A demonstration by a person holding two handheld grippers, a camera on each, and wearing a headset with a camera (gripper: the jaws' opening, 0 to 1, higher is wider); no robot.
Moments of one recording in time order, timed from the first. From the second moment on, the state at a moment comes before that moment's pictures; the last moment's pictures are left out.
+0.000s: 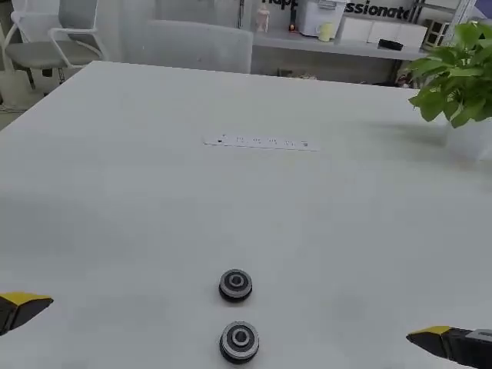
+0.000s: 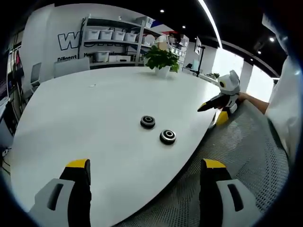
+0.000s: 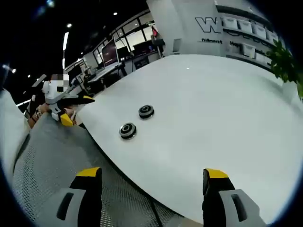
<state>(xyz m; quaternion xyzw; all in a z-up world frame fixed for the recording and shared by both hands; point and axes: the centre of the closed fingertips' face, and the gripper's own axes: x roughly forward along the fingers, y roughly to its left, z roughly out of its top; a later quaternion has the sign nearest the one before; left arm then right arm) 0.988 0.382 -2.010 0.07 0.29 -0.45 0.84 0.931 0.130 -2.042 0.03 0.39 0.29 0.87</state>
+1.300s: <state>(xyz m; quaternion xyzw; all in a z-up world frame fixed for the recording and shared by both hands) 0.990 0.376 -2.000 0.12 0.27 -0.48 0.83 0.940 0.131 -2.037 -0.01 0.39 0.30 0.87</state>
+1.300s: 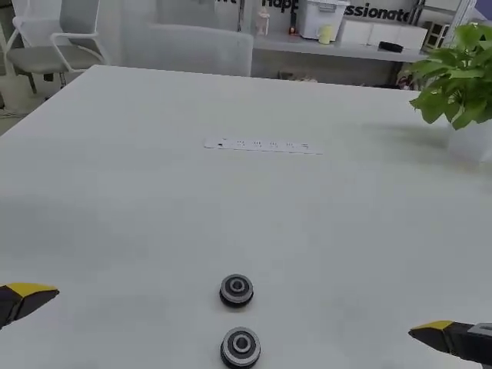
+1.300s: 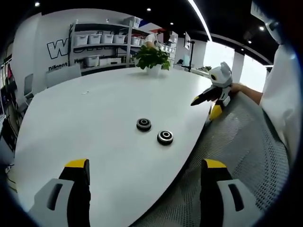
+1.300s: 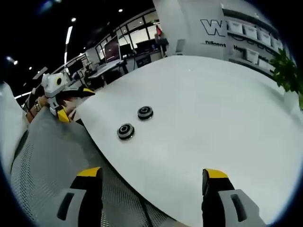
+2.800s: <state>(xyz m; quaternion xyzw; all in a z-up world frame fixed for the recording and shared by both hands) 1.033 0.332 -1.903 0.21 0.15 -0.55 0.79 1.019 0.171 -1.938 -0.09 0.24 0.38 0.89</state>
